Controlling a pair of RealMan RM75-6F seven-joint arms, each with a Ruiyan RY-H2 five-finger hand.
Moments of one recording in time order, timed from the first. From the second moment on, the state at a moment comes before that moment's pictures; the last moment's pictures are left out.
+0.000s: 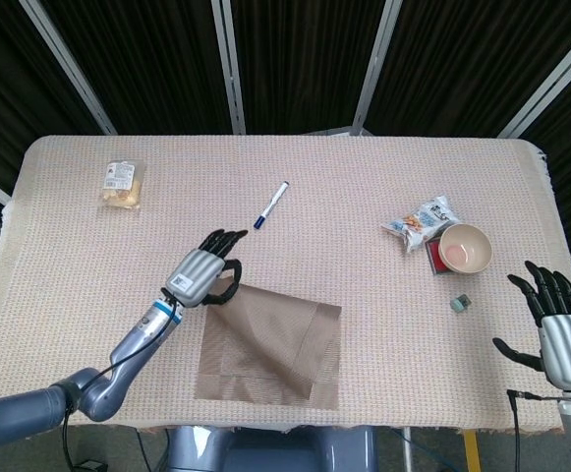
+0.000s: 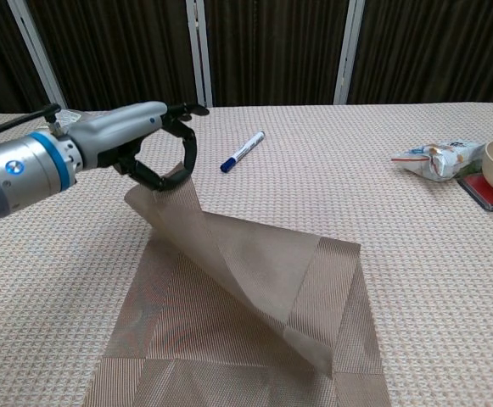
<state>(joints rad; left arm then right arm) -0.73 -1.62 -0.24 -1.39 1.35 0.91 0.10 0.10 -1.12 0.08 -1.56 -1.56 1.55 0.12</state>
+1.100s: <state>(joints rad) -0.82 -1.61 -0.33 -1.04 1.21 0.98 0.01 0.11 -1.15 0.10 -1.53 -1.51 1.51 0.10</state>
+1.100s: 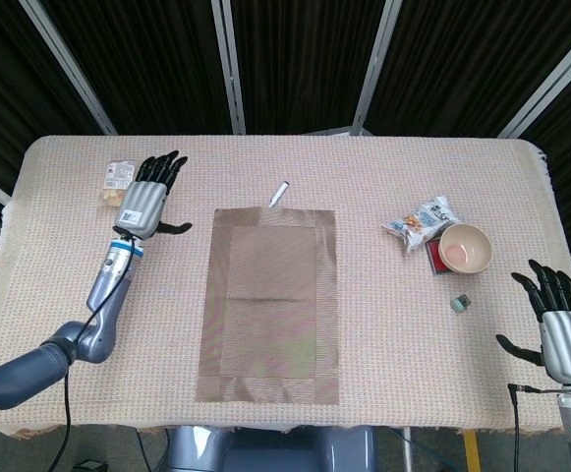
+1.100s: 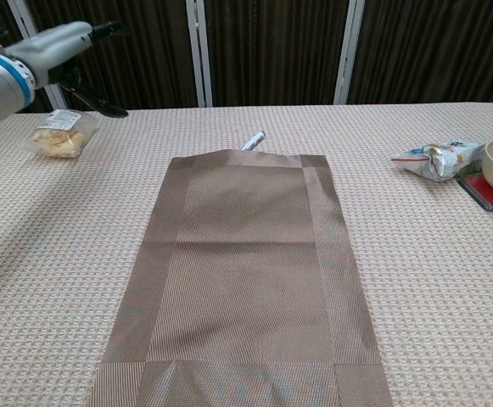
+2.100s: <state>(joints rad) -0.19 -1.08 -0.02 -1.86 1.32 1.56 0.40 0.33 -1.19 -0.12 -1.57 -1.94 1.20 0.00</state>
